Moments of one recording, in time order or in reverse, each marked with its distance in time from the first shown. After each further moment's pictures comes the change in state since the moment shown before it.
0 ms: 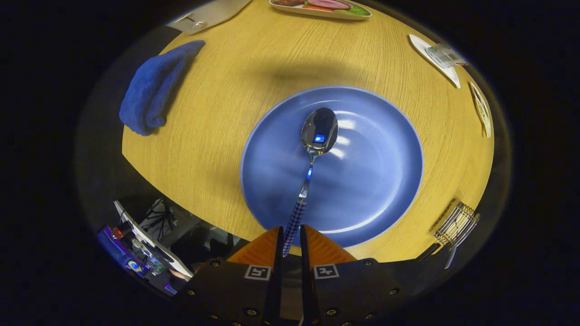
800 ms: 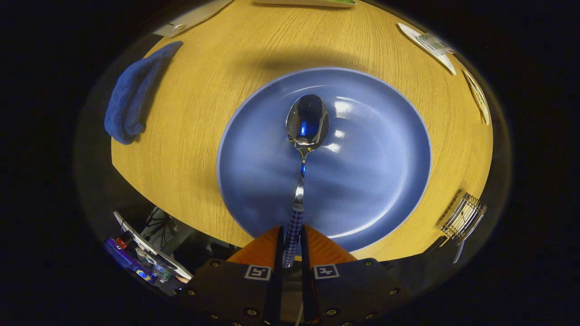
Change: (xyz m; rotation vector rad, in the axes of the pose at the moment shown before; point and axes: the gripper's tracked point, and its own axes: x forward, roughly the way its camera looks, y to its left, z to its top) arm 0.022 -0.008 -0.005 0.024 0.037 -0.033
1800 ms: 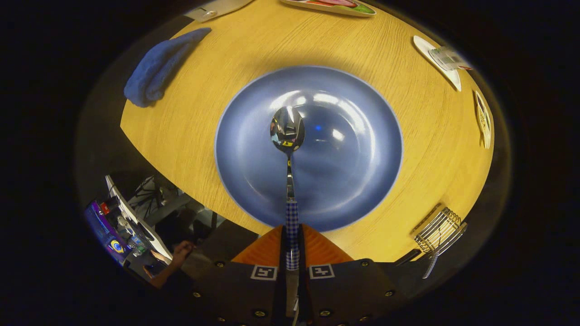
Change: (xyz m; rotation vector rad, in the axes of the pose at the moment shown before) arm -0.038 -0.049 -0.023 -0.176 0.004 -0.028
